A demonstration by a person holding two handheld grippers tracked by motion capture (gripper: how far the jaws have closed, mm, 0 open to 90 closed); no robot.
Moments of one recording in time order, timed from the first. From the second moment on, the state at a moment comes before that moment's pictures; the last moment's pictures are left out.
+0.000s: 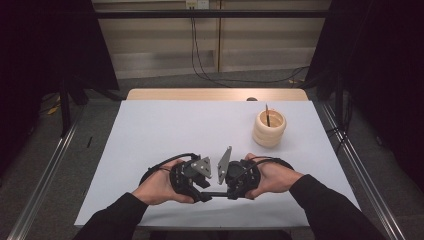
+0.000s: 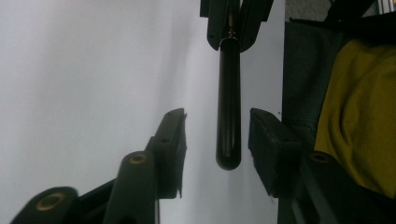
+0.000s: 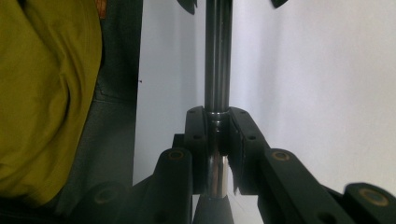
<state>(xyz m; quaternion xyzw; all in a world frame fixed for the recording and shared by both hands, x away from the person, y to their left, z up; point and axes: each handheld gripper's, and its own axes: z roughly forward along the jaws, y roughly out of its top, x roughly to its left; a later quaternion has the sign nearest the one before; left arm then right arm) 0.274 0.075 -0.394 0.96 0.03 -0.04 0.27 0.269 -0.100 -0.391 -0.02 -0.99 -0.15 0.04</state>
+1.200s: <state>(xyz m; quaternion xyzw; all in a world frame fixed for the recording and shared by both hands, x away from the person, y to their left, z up) 0.273 0.073 -0.402 0.96 0.02 -0.08 0.26 0.268 -0.101 -0.393 -0.01 -0.98 -0.19 0.05</state>
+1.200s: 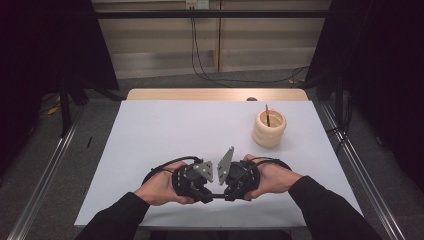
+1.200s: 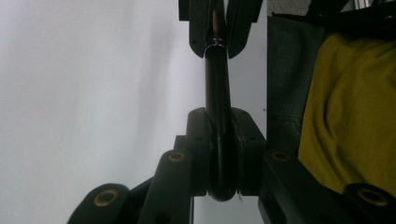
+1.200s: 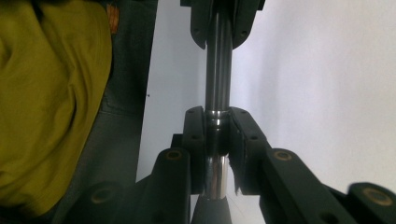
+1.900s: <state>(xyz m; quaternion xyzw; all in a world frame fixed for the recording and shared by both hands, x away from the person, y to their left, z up) 0.278 0.087 -0.404 0.95 0.04 -0.09 0.30 0.273 -0.122 -0.389 -0.07 -0.96 -0.28 0.04</state>
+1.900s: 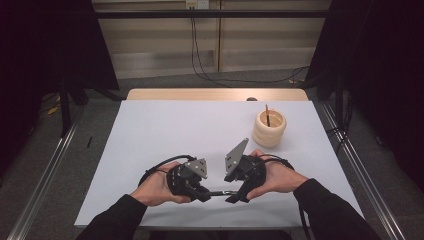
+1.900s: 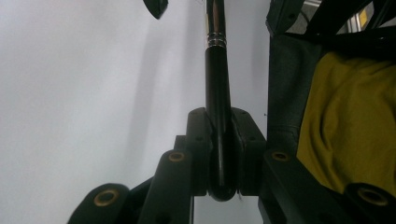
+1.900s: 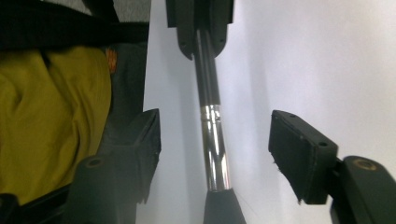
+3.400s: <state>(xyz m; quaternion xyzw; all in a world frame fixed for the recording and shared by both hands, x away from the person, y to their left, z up) 0.258 0.132 -0.406 0.86 0.13 -0.03 0.48 0.259 -0.178 -0.382 -0.20 -0.83 -0.52 -0.05</state>
